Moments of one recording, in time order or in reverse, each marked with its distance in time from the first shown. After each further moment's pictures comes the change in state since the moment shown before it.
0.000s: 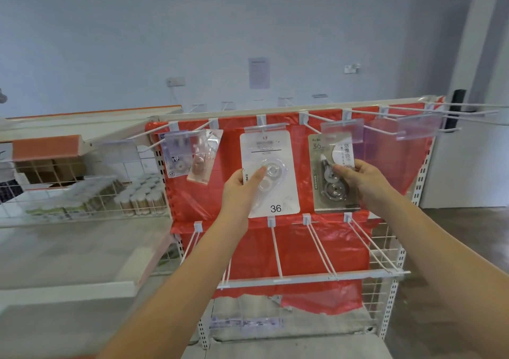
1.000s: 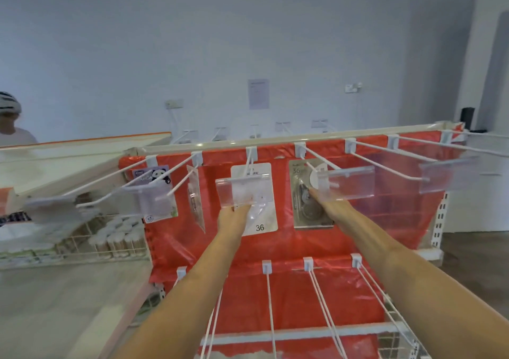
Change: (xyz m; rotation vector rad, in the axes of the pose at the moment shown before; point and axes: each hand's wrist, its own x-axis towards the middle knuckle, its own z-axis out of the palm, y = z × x) left_hand 0.142 -0.050 0.031 0.194 0.133 -0.067; right_hand 0.149 0.044 0.013 -0.379 0.085 0.114
